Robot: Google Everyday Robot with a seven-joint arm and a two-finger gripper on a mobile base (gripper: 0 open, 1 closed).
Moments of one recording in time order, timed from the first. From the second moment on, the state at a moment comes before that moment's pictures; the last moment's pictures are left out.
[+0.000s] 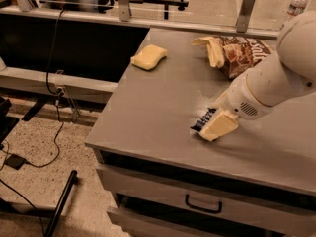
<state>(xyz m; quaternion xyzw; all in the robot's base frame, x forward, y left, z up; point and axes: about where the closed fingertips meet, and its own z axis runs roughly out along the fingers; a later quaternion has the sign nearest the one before) 0.488 -0.141 0.843 -0.52 0.82 0.07 0.24</state>
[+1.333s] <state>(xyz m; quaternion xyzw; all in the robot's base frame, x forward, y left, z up) 0.598 -0.059 0.909 -0.51 0.77 0.09 0.37</state>
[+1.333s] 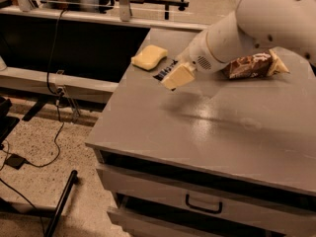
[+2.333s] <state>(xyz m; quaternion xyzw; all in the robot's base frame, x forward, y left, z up) 0.652 0.003 0.900 -0.50 0.76 0.07 0.40</state>
